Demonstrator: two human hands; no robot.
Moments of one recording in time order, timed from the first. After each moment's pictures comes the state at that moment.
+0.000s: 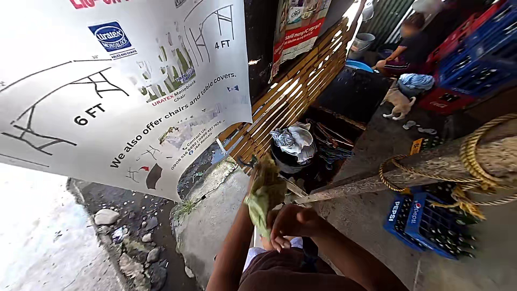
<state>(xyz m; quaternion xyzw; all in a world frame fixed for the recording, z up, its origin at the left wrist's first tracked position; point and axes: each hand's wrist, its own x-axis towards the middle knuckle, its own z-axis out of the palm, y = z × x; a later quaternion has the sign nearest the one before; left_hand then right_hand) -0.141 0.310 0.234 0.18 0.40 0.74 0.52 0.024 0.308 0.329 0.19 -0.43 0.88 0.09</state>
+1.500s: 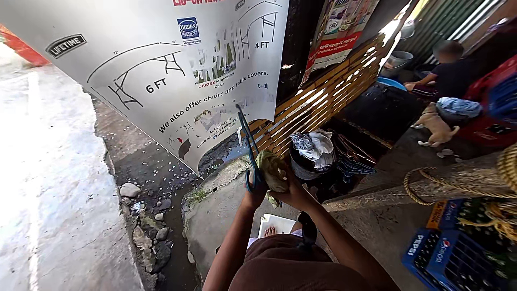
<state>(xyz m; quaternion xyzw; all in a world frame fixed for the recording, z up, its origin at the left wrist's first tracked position) -0.141 0.208 0.299 0.27 0.40 0.78 0.39 -0.009 0.309 0.301 -0.23 -0.80 0.52 0.18</state>
